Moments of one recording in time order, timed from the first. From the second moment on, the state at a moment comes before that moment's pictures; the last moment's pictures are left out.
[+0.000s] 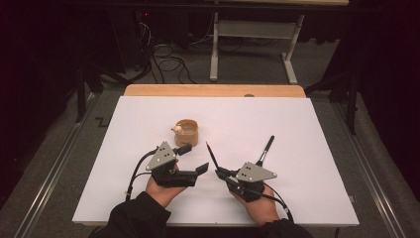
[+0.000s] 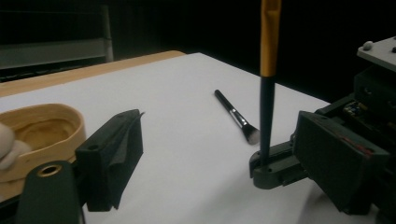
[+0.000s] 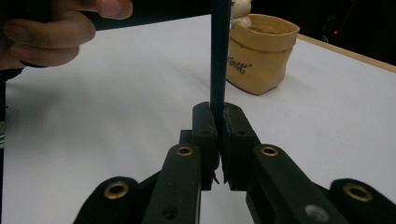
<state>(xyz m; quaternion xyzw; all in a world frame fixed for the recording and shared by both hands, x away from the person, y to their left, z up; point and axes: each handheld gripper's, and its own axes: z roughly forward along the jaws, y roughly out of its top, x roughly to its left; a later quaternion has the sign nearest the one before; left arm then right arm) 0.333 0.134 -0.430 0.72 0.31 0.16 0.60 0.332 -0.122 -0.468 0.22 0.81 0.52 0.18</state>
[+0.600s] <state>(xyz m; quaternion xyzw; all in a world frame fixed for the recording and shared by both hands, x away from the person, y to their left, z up) 0.331 0.130 -0.433 0.71 0.30 0.12 0.62 0.329 -0.112 -0.472 0.21 0.82 0.51 0.17</state>
